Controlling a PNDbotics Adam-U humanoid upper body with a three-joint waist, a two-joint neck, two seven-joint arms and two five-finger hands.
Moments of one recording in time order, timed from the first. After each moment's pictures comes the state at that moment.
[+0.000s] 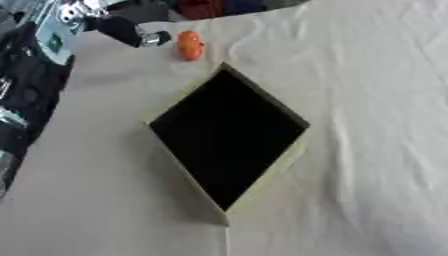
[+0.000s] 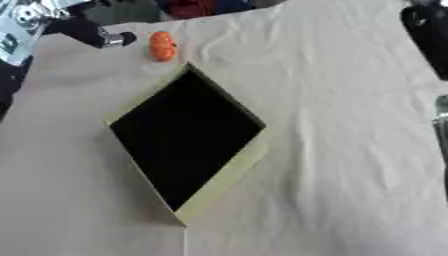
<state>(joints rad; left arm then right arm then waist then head) -1.26 0.52 -0.07 -0.78 -0.77 -0.43 -0.50 -0.69 -0.37 0.11 -1.99 0.52 -0.02 -0.30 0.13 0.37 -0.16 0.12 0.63</state>
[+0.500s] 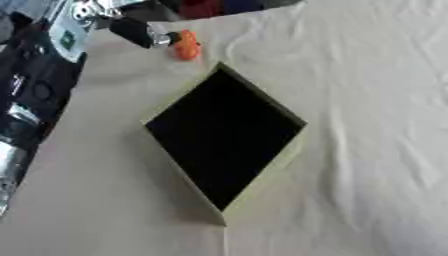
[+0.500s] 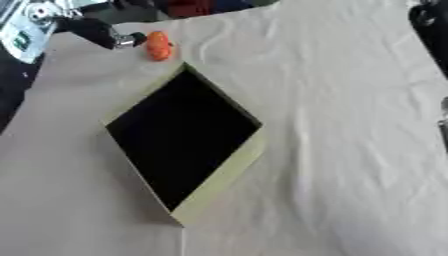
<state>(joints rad) -1.27 0.50 -0.08 -0.77 -0.76 -0.44 -0.55 -0.70 -0.35 0.11 -1.99 0.51 -0.02 -0.31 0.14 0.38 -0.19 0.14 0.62</state>
